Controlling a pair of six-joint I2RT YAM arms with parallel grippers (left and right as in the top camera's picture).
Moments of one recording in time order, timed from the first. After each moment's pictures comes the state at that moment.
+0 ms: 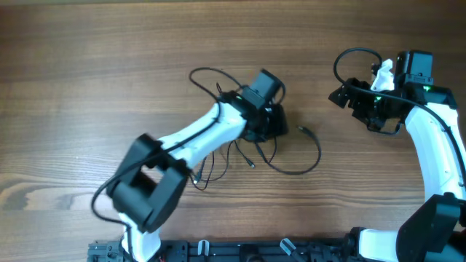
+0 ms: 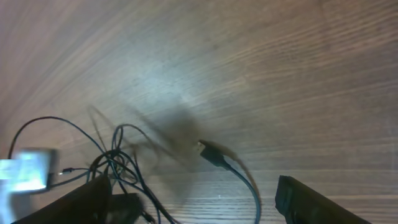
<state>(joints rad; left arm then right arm) -0.72 1.96 1.35 -0.54 0.39 -0.93 -0.18 1.53 1.15 -0.85 -0.44 0.31</state>
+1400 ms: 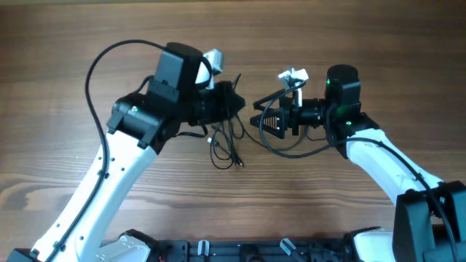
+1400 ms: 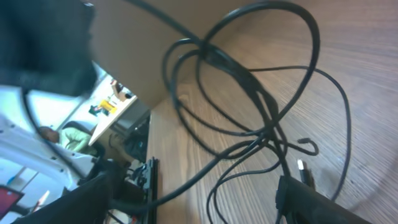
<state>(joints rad) -0.45 1.38 1.37 -0.81 0.48 -0.70 0.22 1.53 0.78 0.26 -1.26 0.26</state>
